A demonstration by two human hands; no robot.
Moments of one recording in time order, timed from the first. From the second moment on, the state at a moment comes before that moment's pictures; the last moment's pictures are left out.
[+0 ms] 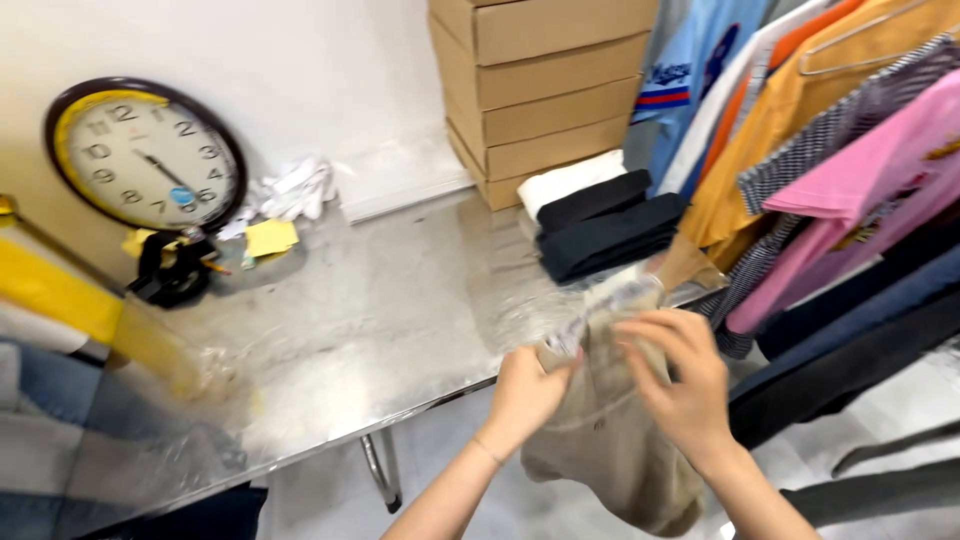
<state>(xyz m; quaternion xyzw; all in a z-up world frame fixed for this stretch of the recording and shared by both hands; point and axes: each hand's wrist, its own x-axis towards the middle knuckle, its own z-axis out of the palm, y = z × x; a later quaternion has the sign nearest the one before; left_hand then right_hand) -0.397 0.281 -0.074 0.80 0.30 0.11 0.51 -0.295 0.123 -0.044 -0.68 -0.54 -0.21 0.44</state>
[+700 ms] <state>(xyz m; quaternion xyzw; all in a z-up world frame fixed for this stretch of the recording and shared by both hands) -0.438 0.381 0.155 0.24 0.22 0.51 0.80 -0.484 0.273 -0.200 -0.16 0.42 0.66 0.60</state>
